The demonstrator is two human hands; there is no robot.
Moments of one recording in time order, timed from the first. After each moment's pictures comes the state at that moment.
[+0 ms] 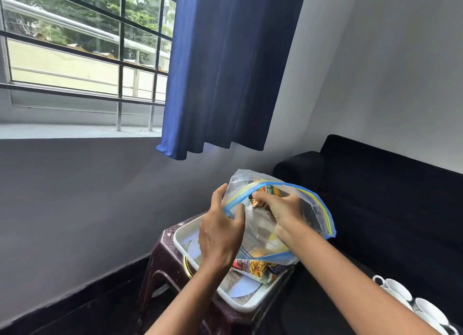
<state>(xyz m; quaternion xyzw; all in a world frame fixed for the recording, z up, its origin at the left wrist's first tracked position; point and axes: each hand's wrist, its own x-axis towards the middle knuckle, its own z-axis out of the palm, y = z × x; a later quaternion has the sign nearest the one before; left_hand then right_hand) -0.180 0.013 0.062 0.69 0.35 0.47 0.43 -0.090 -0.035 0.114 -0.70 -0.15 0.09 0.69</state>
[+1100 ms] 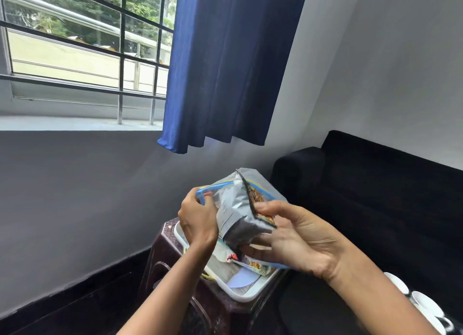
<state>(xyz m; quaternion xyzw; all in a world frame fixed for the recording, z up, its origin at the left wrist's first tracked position) -0.190 0.039 0.063 0.52 0.44 0.51 0.53 -0.146 -0.106 0.150 -0.52 -0.23 0.58 0.59</state>
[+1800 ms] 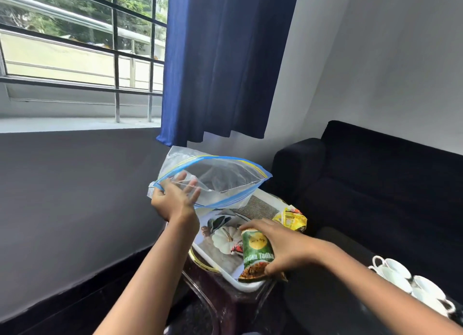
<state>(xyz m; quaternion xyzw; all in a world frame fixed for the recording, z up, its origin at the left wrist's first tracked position) -0.197 0.083 0.073 0.14 0.35 0.58 0.72 -0.093 -0.096 0.086 -0.79 -0.60 0.16 0.02</state>
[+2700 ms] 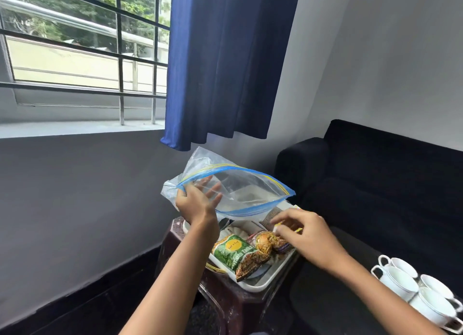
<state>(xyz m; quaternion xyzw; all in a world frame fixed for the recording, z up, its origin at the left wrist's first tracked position) -0.193 0.057 0.080 0.21 0.32 0.53 0.76 -0.098 -0.116 0.083 -0.80 -0.47 0.01 0.37</state>
